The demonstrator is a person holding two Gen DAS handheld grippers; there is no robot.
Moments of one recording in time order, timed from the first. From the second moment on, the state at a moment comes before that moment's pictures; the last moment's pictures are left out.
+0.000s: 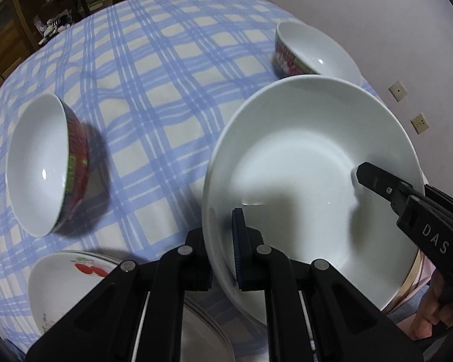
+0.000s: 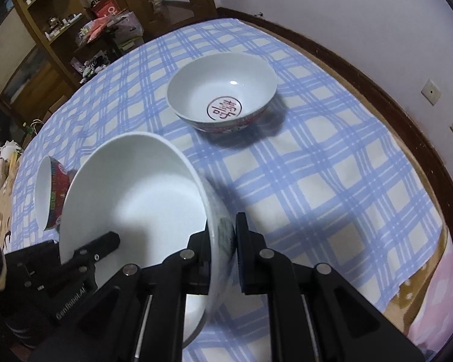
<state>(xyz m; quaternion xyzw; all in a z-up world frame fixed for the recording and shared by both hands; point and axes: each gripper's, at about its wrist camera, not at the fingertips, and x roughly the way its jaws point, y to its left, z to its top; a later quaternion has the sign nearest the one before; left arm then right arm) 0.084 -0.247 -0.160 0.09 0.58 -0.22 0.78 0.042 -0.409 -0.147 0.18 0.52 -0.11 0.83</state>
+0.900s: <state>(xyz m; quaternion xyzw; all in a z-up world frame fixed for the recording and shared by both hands) 0.090 -0.247 -0.158 0.09 0.57 -0.22 0.78 0.055 -0.416 -0.151 0.20 0.49 -0.10 0.84</state>
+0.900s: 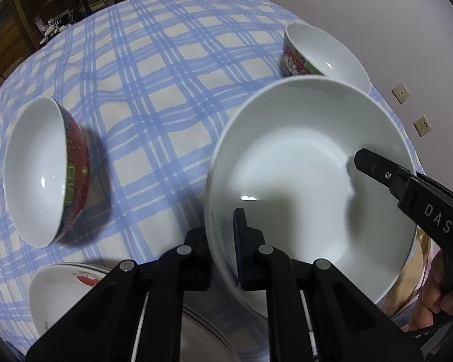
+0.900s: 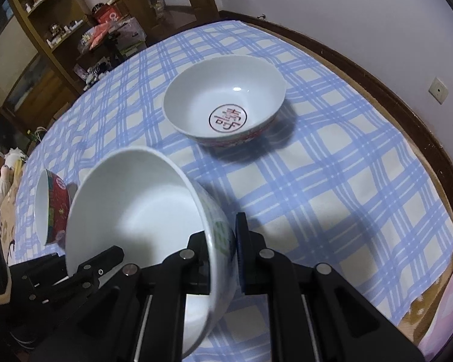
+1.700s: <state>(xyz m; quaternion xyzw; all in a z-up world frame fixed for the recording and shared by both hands) 0.090 -0.210 -0.091 0.06 0.53 -0.22 0.82 0.035 -0.424 -0.118 0.23 0.42 -0.09 0.87</state>
